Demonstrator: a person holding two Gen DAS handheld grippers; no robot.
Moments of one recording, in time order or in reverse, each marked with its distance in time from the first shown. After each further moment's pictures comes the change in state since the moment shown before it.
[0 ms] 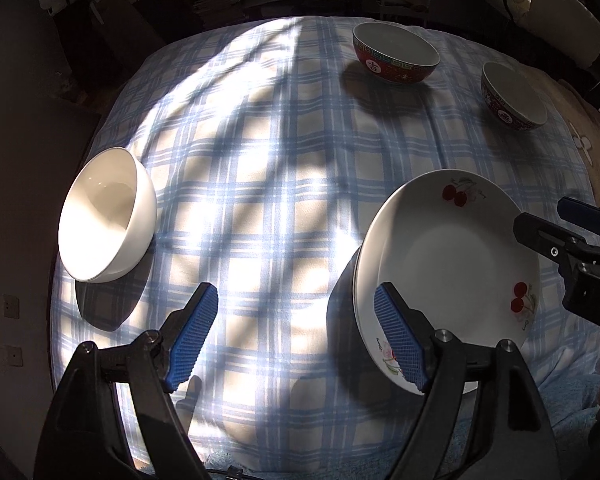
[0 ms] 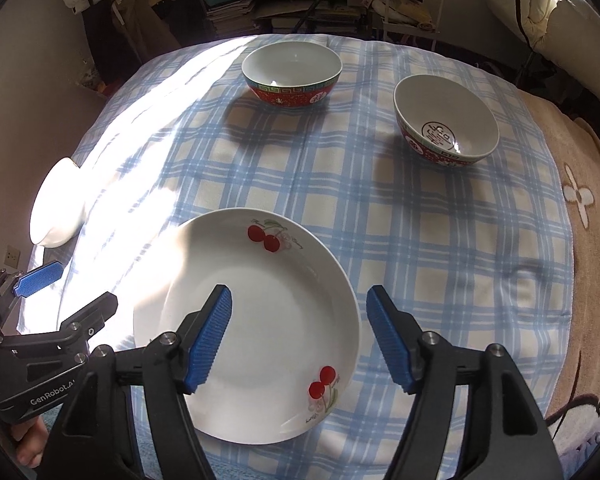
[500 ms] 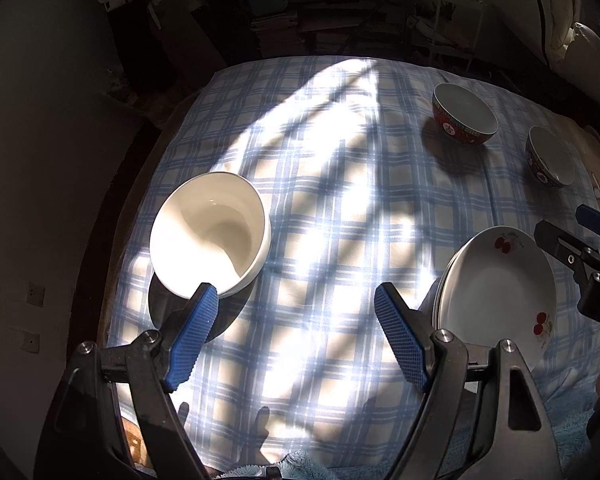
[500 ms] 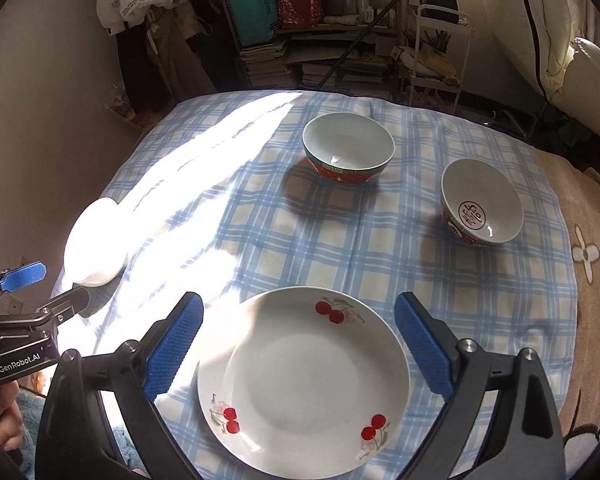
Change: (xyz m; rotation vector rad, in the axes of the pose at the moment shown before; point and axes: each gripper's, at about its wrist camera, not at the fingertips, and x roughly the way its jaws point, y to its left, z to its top) left arm -0.047 0.083 0.010 -0.083 -0.079 0.090; right arm -0.024 0.055 0.036 -0.057 -0.138 0.062
